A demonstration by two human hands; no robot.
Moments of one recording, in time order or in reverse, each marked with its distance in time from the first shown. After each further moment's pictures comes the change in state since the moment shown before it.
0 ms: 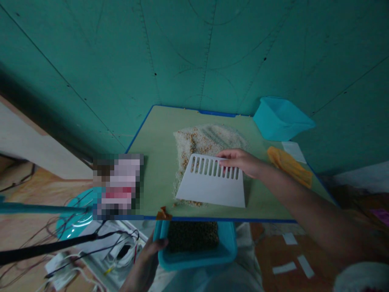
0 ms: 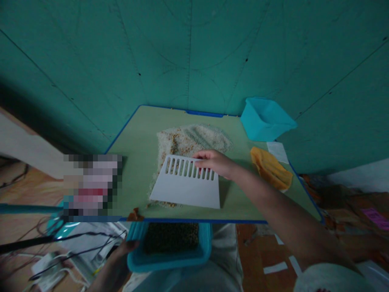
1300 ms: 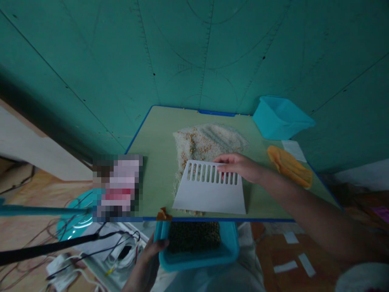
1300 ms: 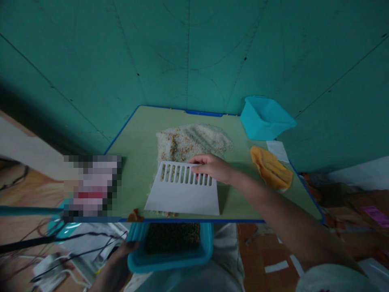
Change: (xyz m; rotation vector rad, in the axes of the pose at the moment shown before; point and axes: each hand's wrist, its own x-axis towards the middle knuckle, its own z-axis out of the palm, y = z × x) left_hand -0.002 0.002 0.004 -0.002 0.011 -0.015; right_hand -0.006 0.001 0.012 -0.017 -0.049 -0.013
